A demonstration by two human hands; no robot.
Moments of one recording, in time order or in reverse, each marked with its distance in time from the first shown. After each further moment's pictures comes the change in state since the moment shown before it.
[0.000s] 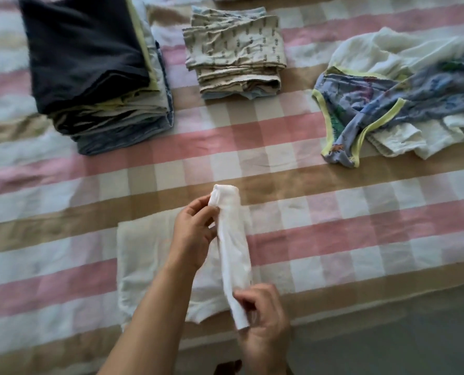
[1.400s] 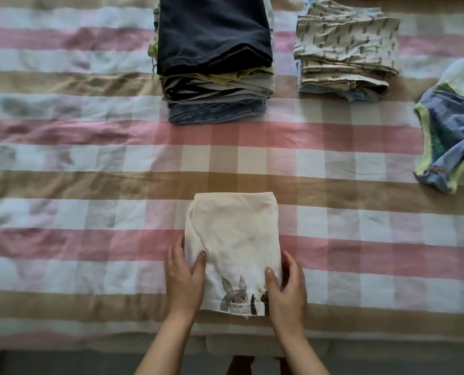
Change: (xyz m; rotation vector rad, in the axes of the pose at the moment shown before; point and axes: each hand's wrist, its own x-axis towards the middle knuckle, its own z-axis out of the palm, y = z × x) left_hand -0.055 -0.059 -0.178 0.786 0.496 0.222; right_hand -0.017 0.005 0.083 -0.044 -0.393 0.547
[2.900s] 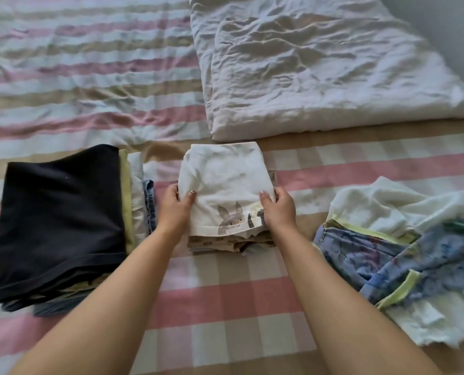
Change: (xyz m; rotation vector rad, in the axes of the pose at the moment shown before) left_hand 0.274 0.374 0.168 -0.354 -0.167 0.185; right_hand 0.415 -0.220 -0.165 0.188 0.138 -0.137
